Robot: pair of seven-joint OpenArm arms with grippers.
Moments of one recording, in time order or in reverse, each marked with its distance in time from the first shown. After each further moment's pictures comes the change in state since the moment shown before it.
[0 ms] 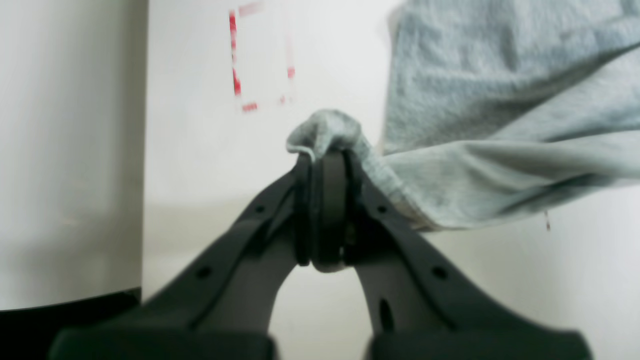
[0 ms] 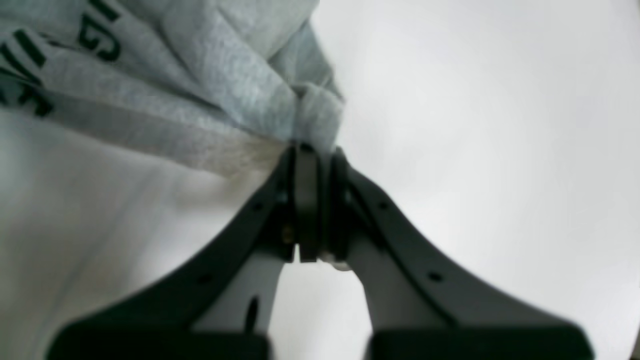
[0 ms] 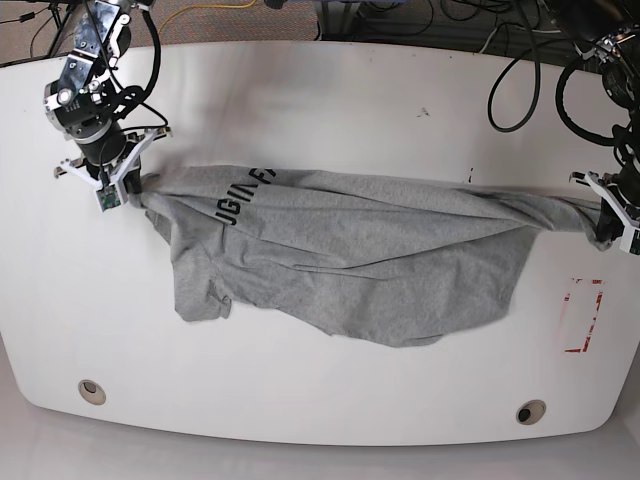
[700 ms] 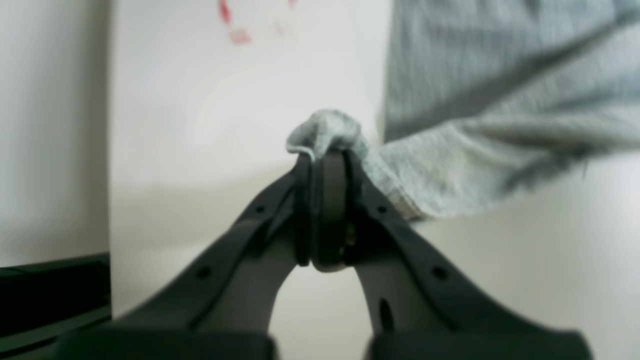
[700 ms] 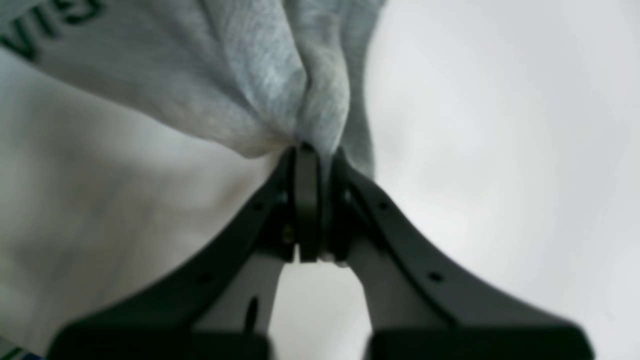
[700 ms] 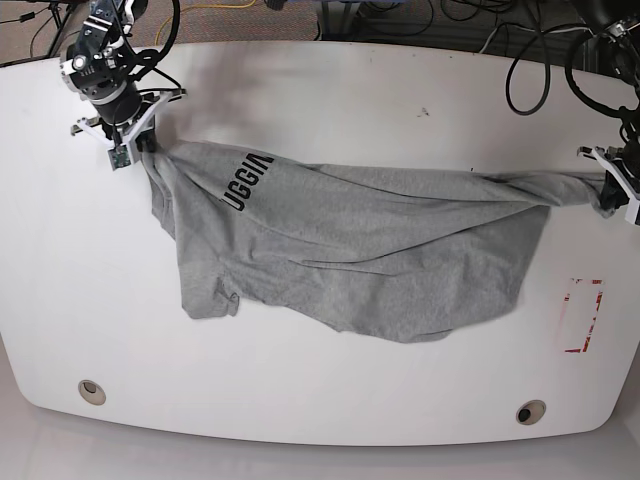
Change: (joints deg) left arm 6.8 -4.4 -0.5 -8.8 0.2 -0.2 -7.6; right arm -7.5 -3.5 2.9 -0.4 0.1 0.1 3.6
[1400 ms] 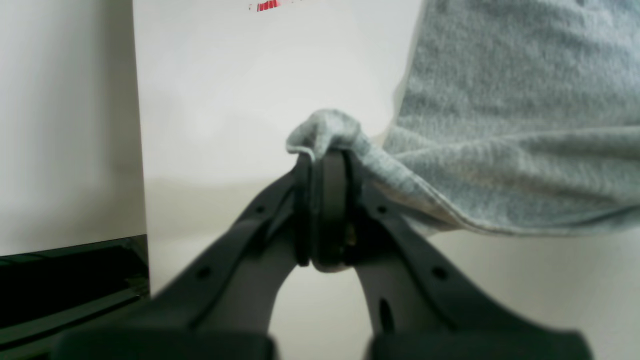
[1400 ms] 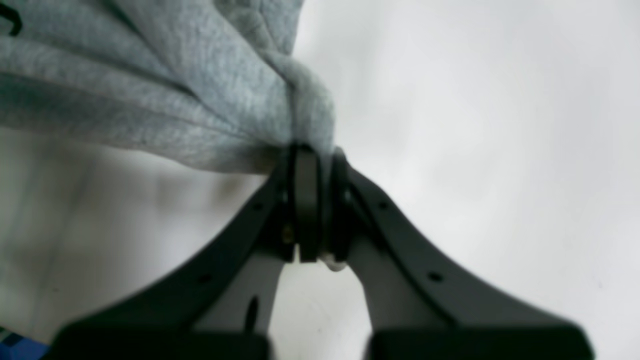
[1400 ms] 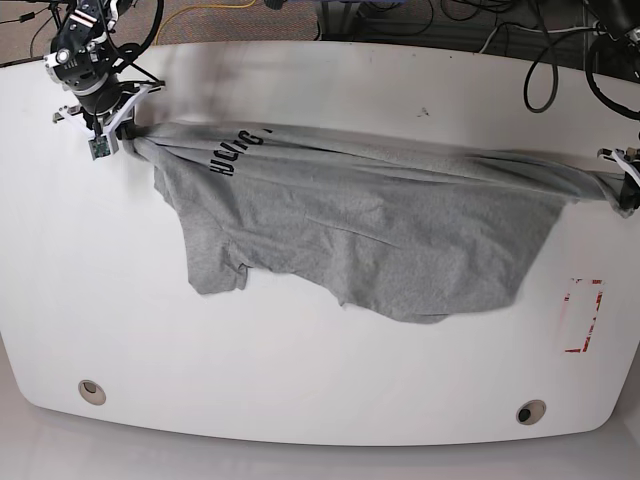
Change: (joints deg) left arm -0.2 -4.0 -1.9 -4.0 -0.4 0.0 -1.2; right arm -0.3 1.0 4.7 -2.6 0.0 2.7 -0.2
